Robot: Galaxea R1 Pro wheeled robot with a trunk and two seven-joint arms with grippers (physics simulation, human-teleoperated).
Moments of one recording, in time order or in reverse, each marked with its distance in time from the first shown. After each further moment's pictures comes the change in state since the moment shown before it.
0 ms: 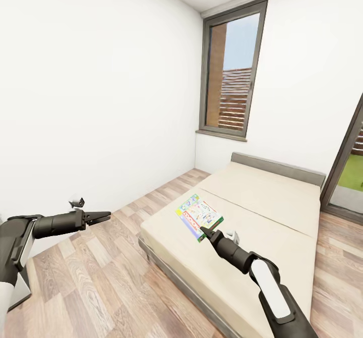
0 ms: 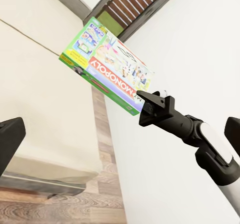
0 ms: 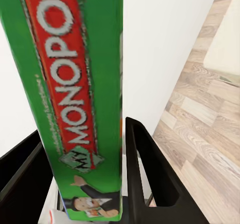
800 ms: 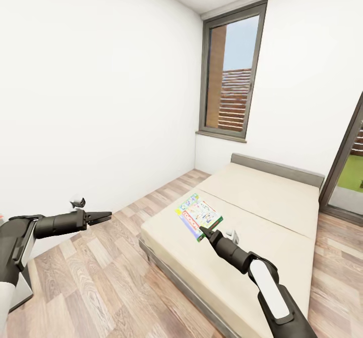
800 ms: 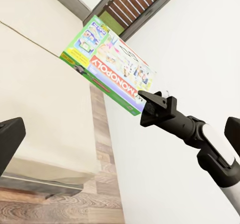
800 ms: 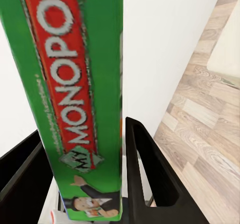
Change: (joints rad) left arm 0.000 -0.006 0.000 0.000 0.000 0.000 0.012; right arm 0.000 -0.002 0.017 0.001 0.001 -0.023 0.000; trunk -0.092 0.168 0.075
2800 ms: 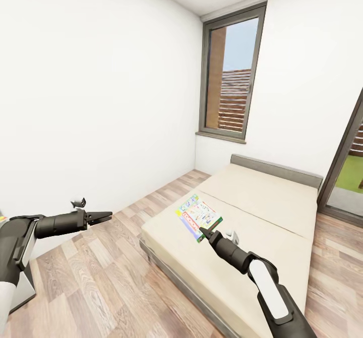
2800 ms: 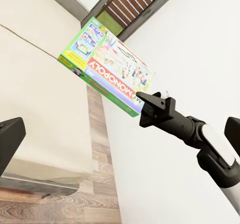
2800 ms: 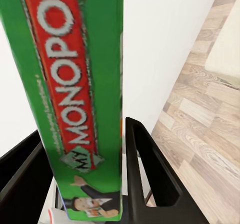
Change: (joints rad) left arm -0.001 -0.004 -0.001 0.000 0.000 0.000 0.003; right arm -0.001 0.002 0.000 0.000 0.024 0.000 -0.007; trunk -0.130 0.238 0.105
